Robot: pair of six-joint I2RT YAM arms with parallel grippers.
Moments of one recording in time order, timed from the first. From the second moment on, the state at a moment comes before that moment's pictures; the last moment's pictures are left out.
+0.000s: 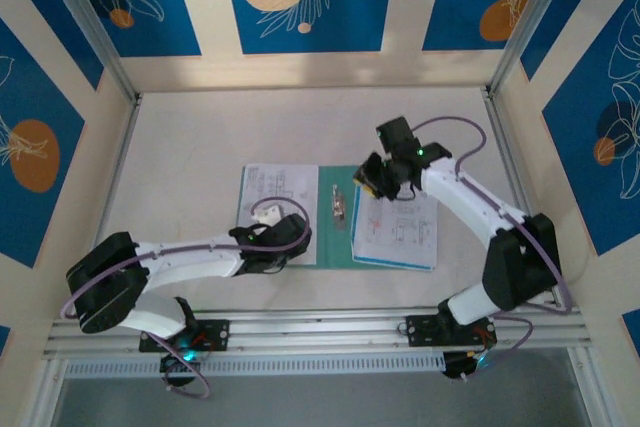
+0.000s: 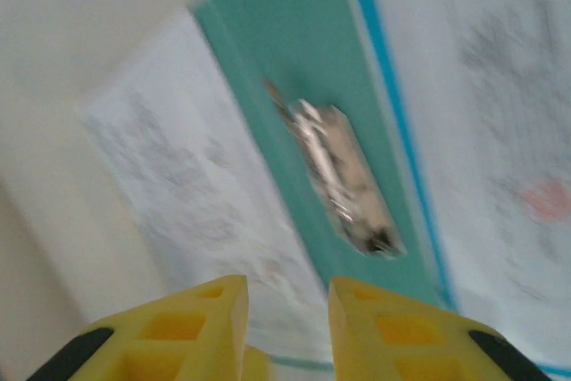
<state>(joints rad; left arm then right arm) -1.04 1.40 0.72 -0.34 -0.32 -1.29 0.47 1.45 1.12 -0.77 -0.23 1.03</state>
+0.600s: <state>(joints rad) -1.04 1.43 0.65 -0.29 -0.20 -1.22 0.81 1.61 0.97 -0.88 0.00 0.87</state>
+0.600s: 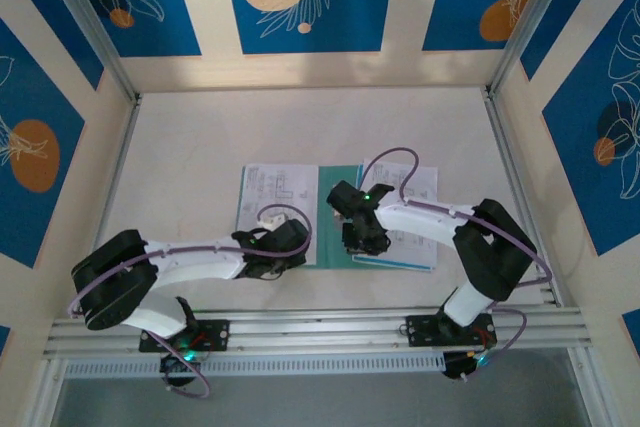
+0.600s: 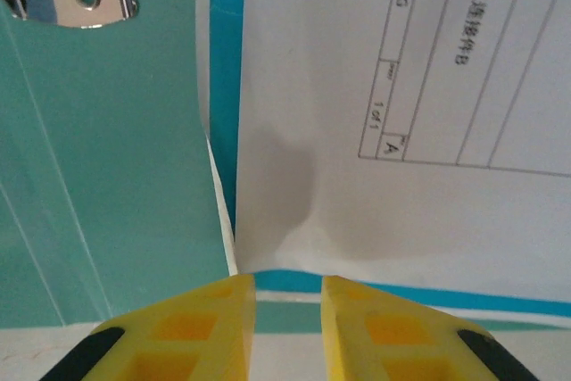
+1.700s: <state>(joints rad) -1.04 1.46 0.62 -0.23 -0.18 -1.22 0.85 1.69 1.00 -0.83 0.02 0.83</state>
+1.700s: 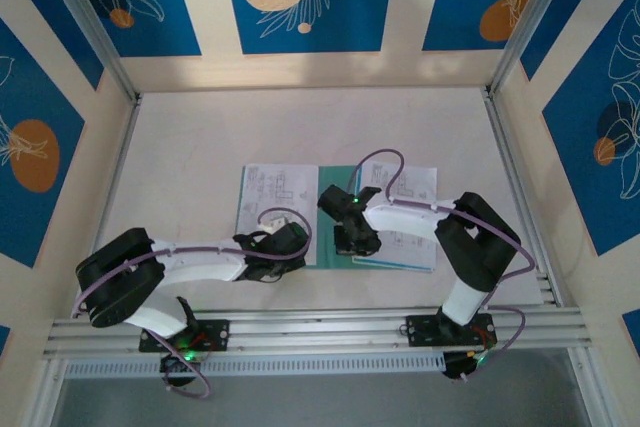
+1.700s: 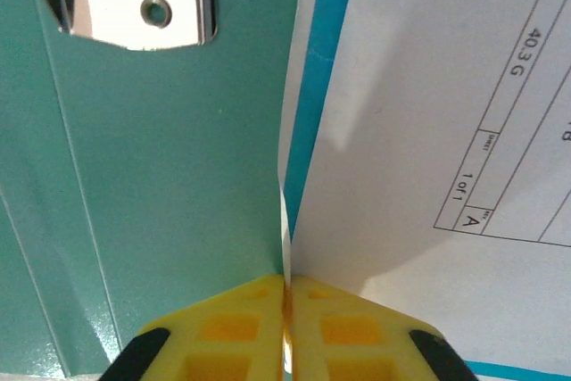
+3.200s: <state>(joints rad) -1.04 1.46 0.61 -0.21 -0.18 -1.23 0.99 1.77 1.09 -0.87 0.09 0.71</state>
